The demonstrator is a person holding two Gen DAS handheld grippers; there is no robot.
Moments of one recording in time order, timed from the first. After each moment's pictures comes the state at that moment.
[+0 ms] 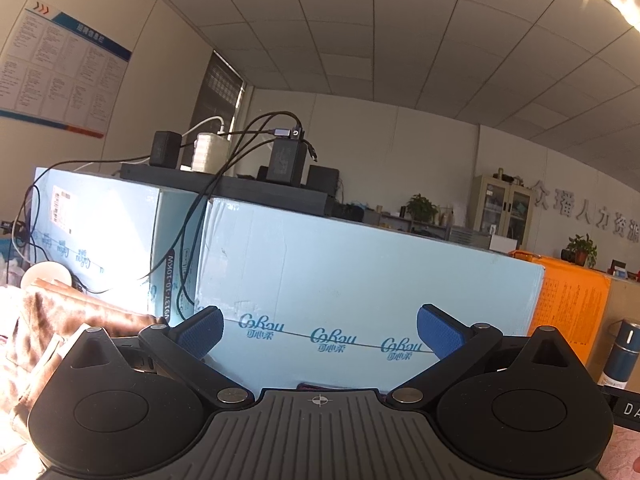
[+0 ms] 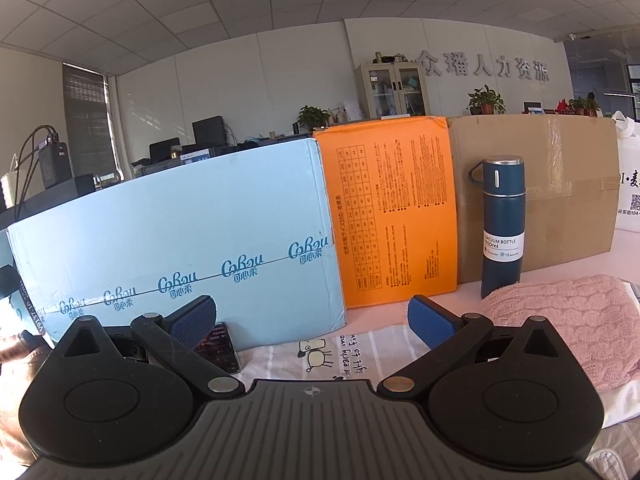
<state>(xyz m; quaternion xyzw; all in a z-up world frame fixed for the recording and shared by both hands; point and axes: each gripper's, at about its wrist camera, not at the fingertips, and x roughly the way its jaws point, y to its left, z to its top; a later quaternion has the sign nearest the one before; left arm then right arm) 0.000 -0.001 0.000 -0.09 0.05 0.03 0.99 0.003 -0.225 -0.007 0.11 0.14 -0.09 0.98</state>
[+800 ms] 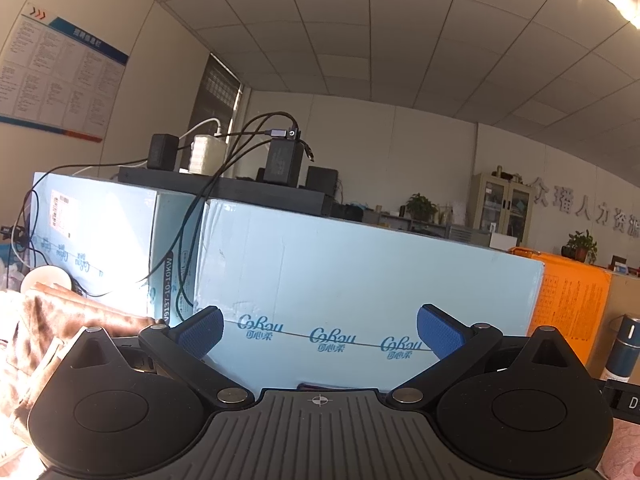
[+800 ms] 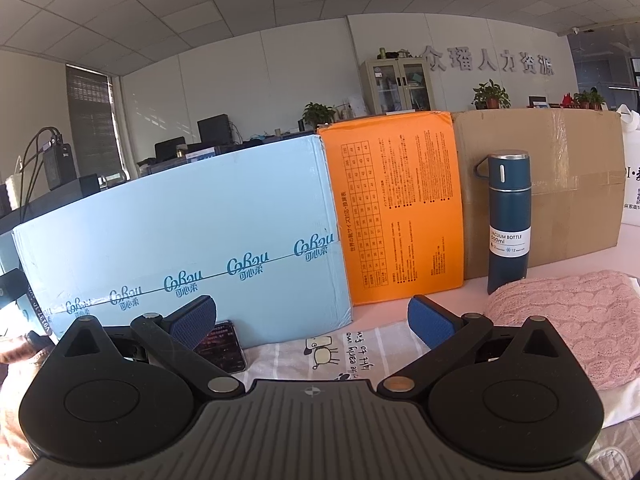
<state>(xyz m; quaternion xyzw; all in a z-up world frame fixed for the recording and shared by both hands) -0.003 -0.008 0.001 -0.09 0.05 0.03 0.99 0.002 -0.224 -0.007 0.11 0.14 -0.08 0.98</state>
